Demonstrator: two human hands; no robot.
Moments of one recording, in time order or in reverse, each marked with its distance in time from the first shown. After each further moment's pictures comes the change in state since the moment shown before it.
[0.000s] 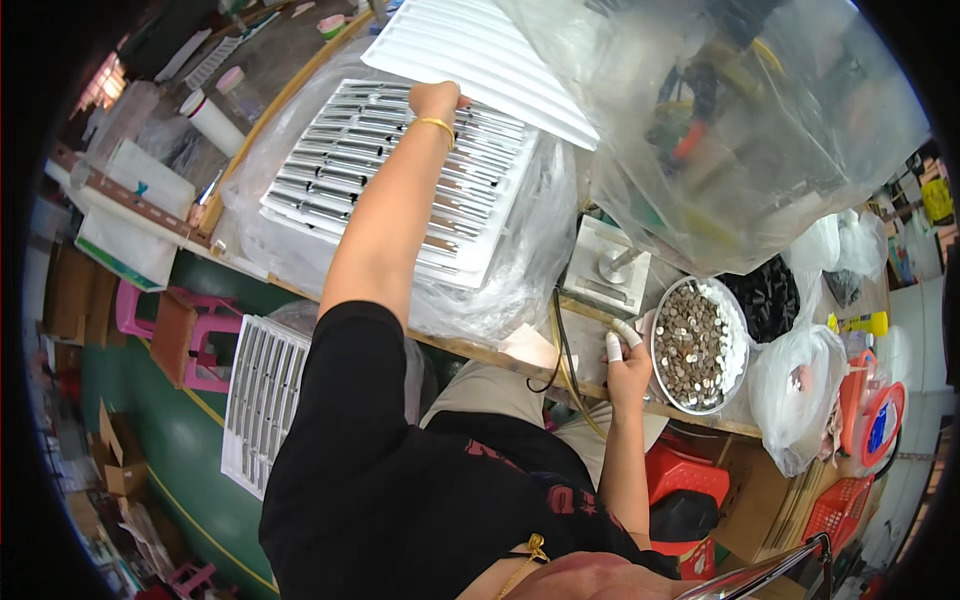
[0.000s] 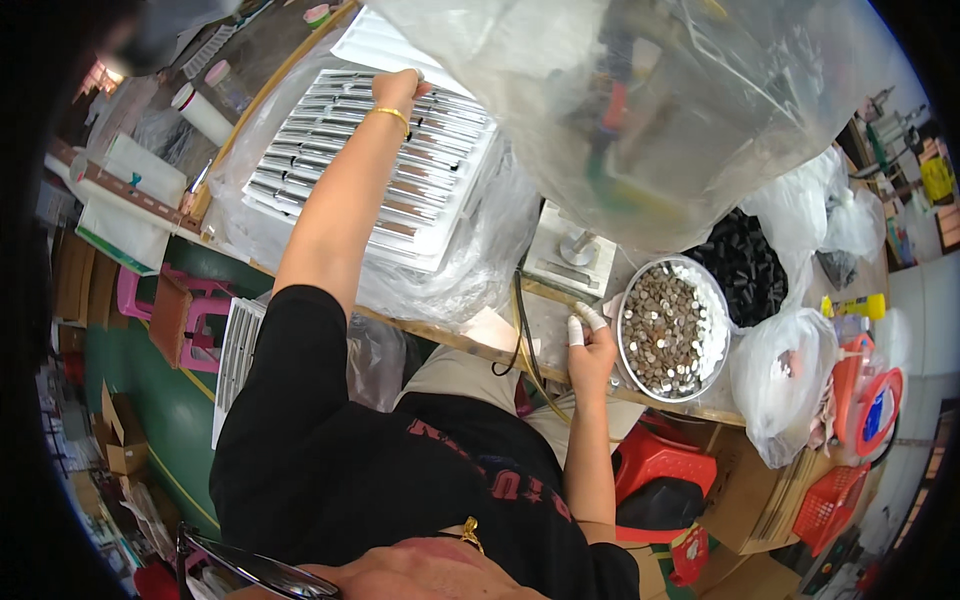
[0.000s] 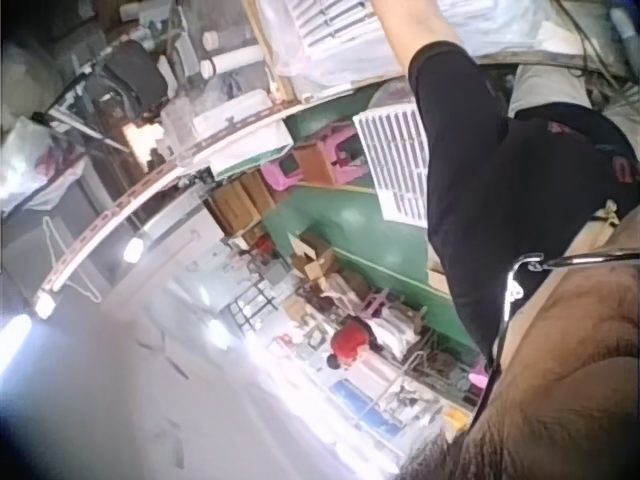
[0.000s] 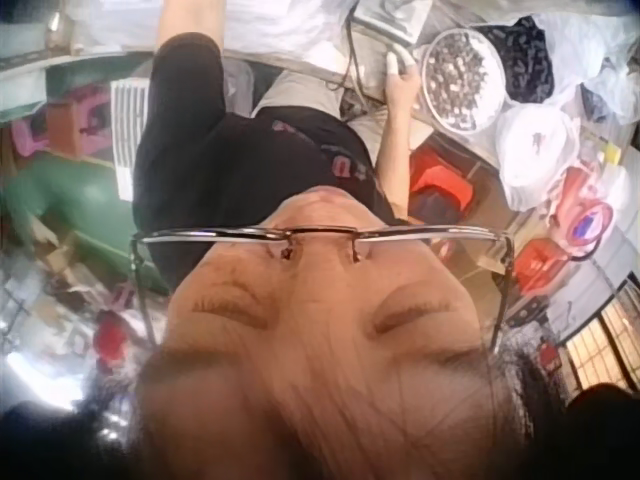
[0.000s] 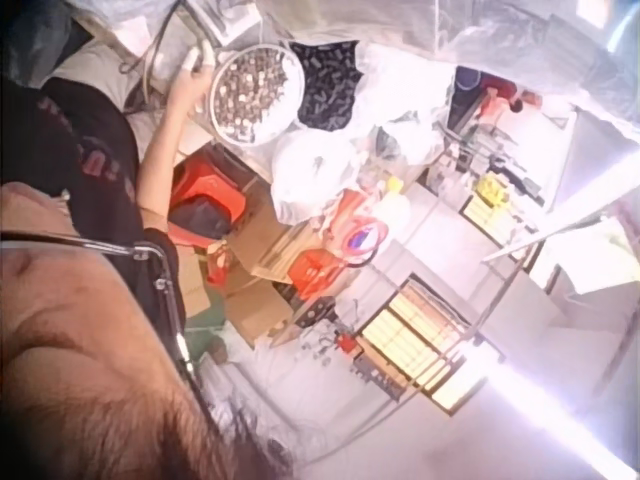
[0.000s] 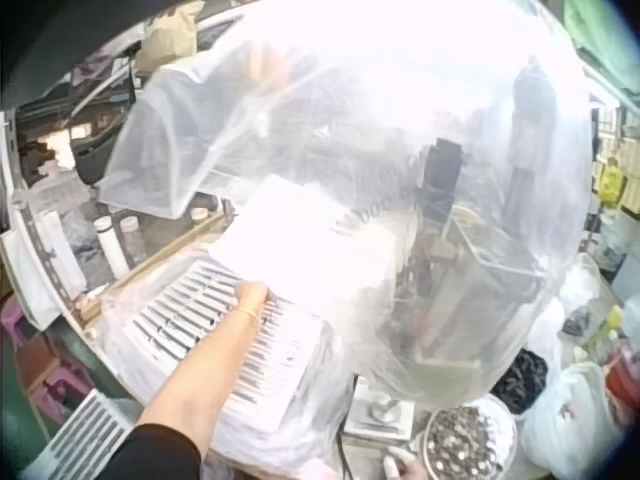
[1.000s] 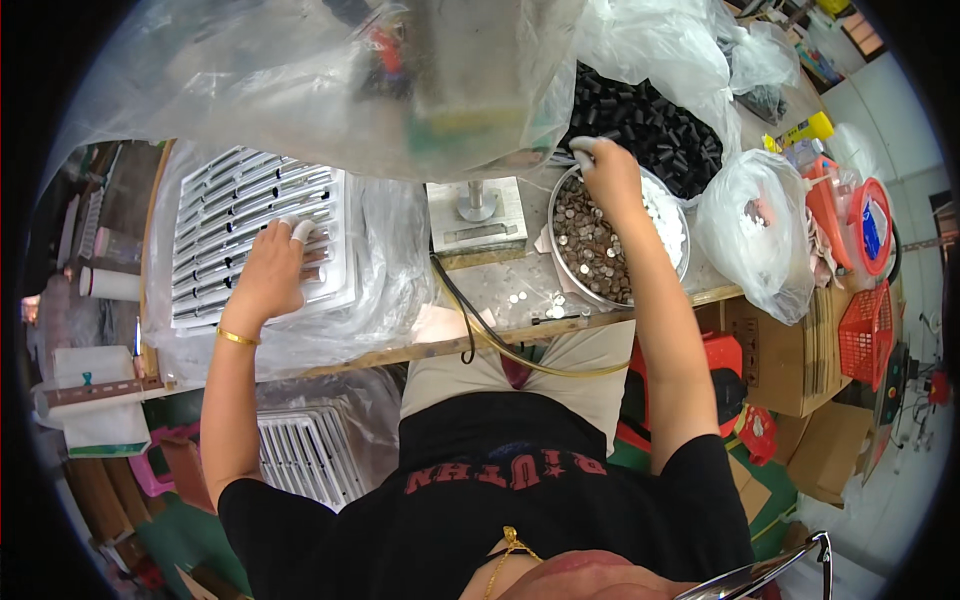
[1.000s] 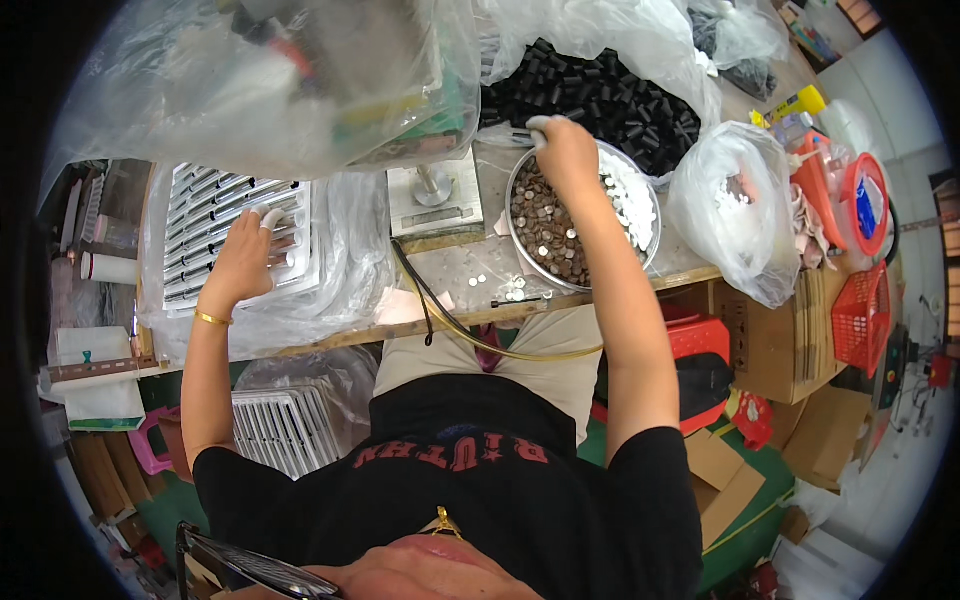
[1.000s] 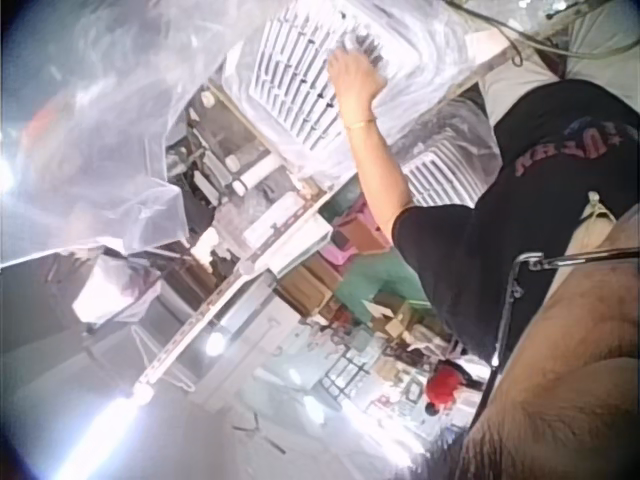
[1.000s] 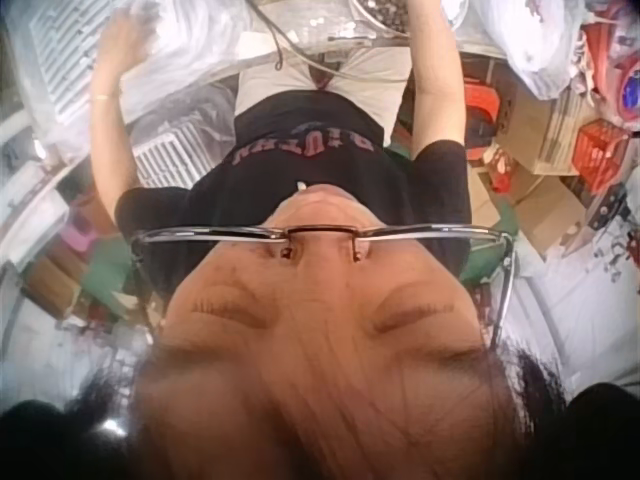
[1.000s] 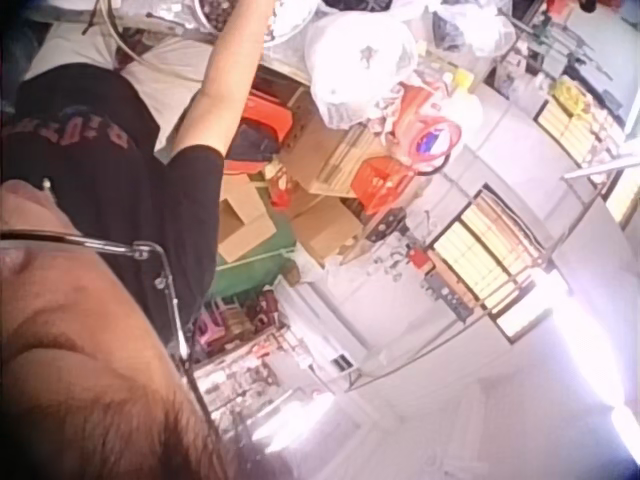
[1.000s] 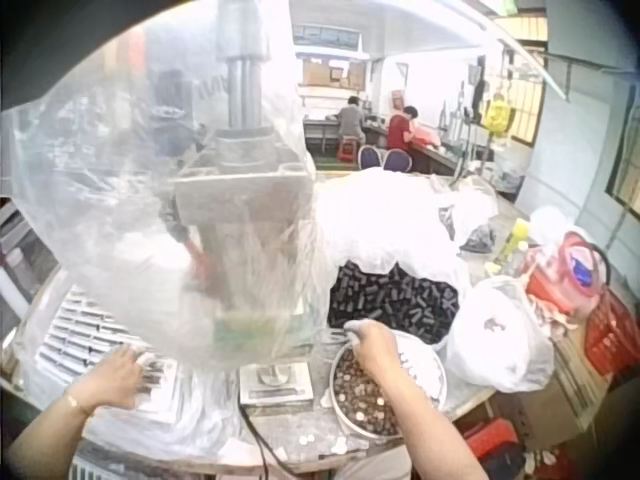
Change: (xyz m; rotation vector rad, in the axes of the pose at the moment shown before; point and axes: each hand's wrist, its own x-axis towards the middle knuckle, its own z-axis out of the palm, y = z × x) left_hand -0.158 0.008 -0.104 1.445 -1.112 1.189; right_hand 0.151 -0.048 -0.100 -0.792 0.198 -0.511
